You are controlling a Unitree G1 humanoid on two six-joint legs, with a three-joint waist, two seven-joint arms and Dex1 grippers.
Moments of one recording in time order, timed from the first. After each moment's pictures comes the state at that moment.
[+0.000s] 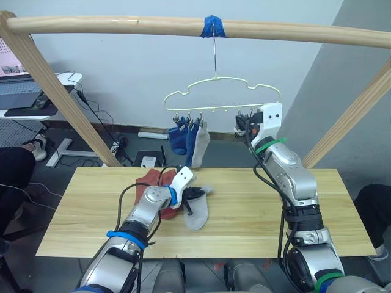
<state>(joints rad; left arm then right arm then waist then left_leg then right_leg) -0.47 0.29 -0.24 0.52 -0.01 -0.03 -0.84 -0.60 -0.10 -0.04 0.00 0.28 0.54 0.24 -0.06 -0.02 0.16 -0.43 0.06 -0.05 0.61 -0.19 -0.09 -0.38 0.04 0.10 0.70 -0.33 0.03</state>
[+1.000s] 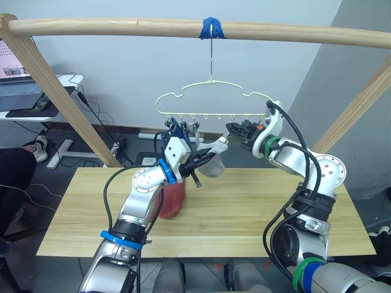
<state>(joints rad) -0.44 0.28 -0.14 0.23 -0.13 -0.23 -0.80 -0.75 0.07 -0.53 -0.12 0.91 1.34 -0.13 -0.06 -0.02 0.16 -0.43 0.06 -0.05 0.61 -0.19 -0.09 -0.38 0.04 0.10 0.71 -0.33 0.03</state>
